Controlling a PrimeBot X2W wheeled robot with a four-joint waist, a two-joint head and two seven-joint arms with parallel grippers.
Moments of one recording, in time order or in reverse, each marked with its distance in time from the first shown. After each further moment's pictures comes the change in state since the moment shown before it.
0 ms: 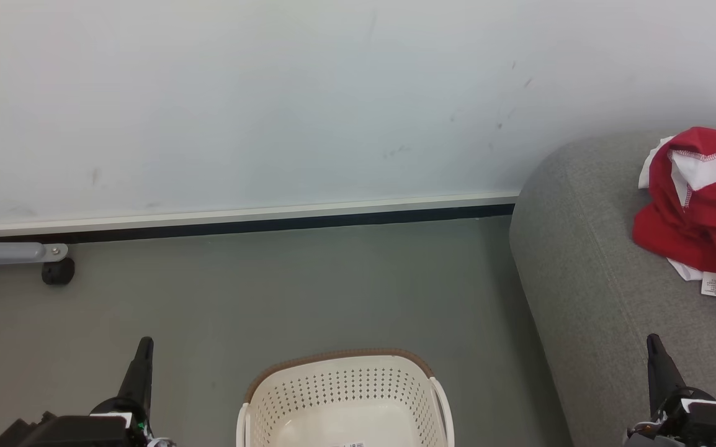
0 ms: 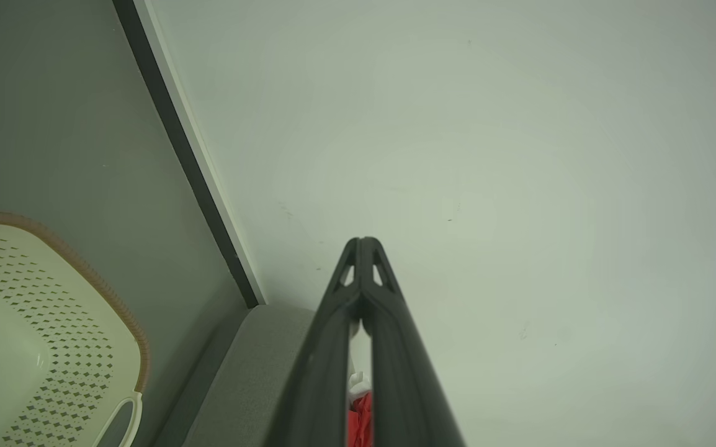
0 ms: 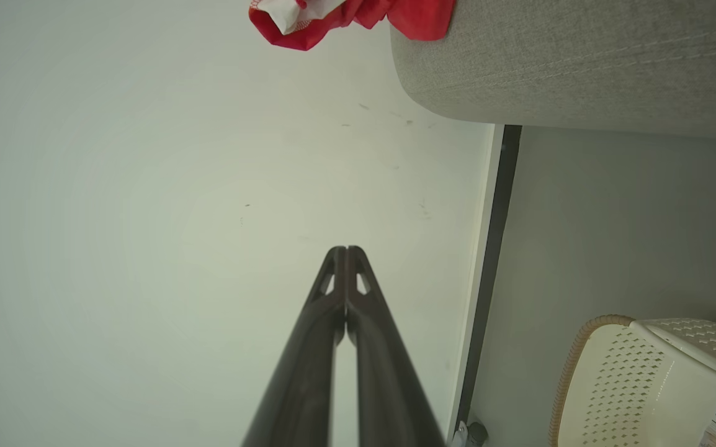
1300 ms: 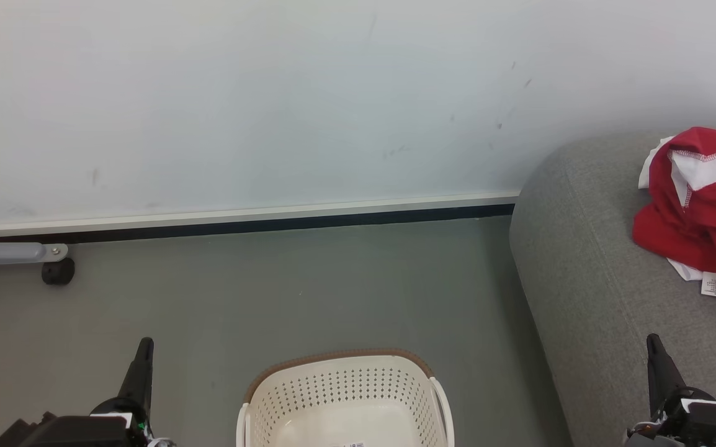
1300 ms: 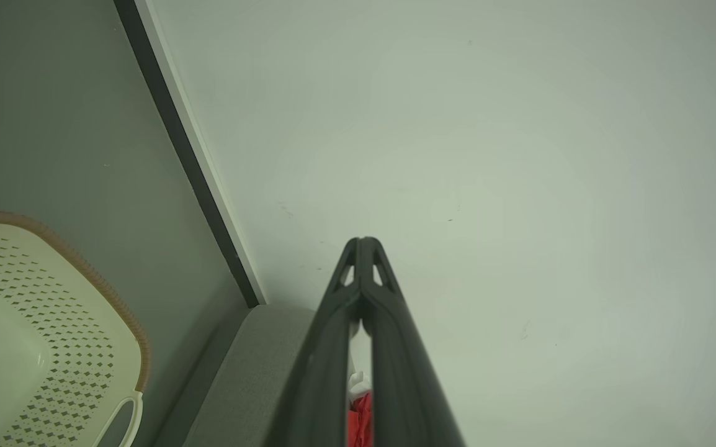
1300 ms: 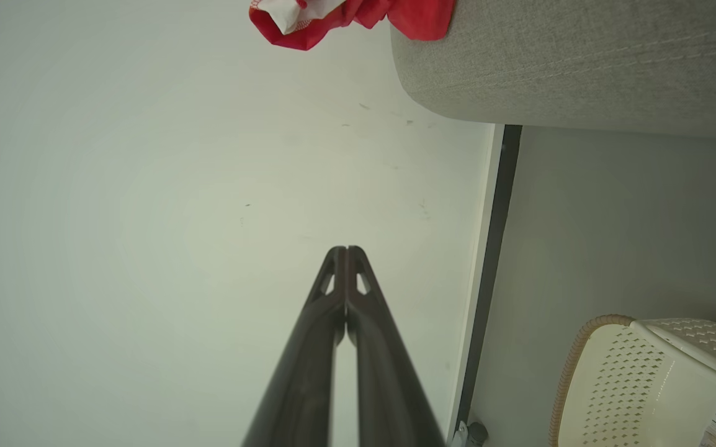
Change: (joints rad) left arm 0.000 0.000 0.000 0.002 0.000 0.000 0.000; right arm 0.000 0.000 0.000 0.000 0.000 0.000 0.000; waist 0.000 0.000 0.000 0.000
